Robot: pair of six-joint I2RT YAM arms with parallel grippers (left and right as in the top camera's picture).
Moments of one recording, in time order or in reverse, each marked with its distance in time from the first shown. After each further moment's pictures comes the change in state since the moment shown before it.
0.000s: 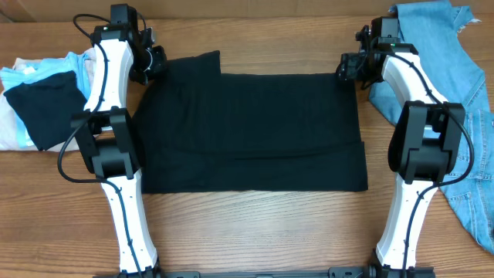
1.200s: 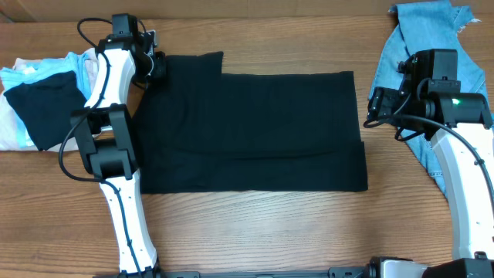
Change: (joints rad) left arm 0.007 -0.007 -0.165 0.253 -0.003 0.112; right arm 0.000 -0.917 -0.530 -0.357 0.074 0.142
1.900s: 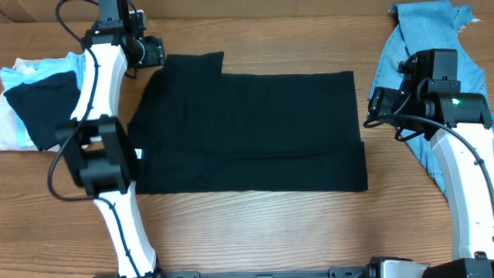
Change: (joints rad) left arm 0.006 -0.177 -0.074 0.045 -0.097 -0.008; right arm 0.000 0.000 0.000 -0.001 0.001 0.000
